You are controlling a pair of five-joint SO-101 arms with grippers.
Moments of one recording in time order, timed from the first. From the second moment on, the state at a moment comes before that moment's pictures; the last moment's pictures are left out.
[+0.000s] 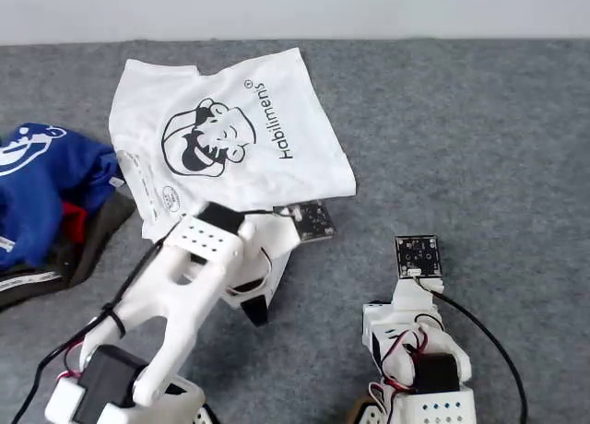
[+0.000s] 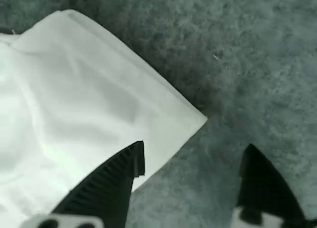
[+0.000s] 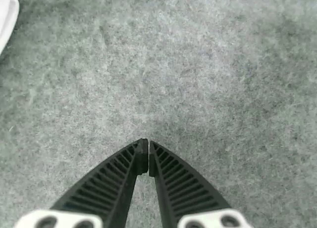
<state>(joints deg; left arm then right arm) 21.0 -9.5 40.5 70.8 -35.7 -7.9 -103.2 95.6 74.2 -4.5</state>
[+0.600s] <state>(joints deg) 21.0 -9.5 43.5 61.1 -33.8 -7.9 -103.2 95.6 74.2 -4.5</state>
